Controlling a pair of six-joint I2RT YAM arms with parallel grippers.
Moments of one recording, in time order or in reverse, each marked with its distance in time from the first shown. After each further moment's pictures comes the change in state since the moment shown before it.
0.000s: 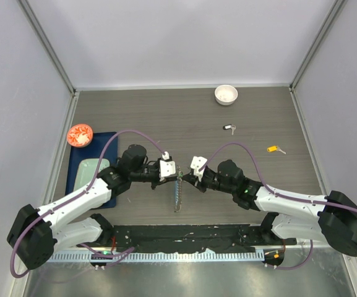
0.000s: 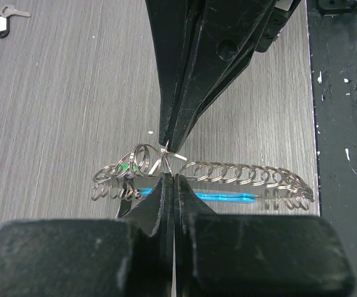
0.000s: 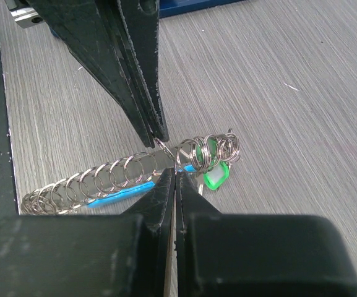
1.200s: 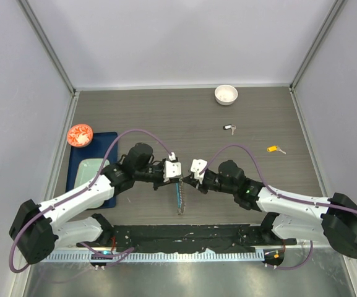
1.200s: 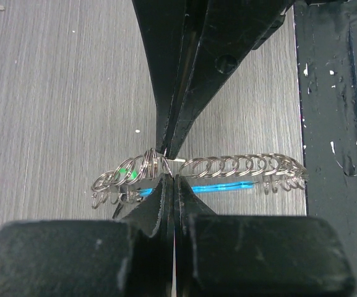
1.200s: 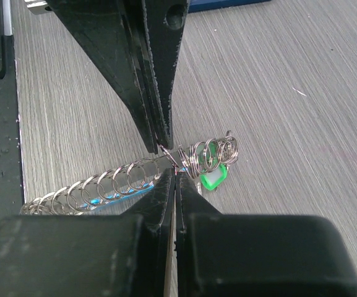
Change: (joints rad) left arm -0.053 0.039 0.080 -0.117 -0.025 0.021; right arm -0.002 -0.029 -0.003 -0.036 -0.048 -0.047
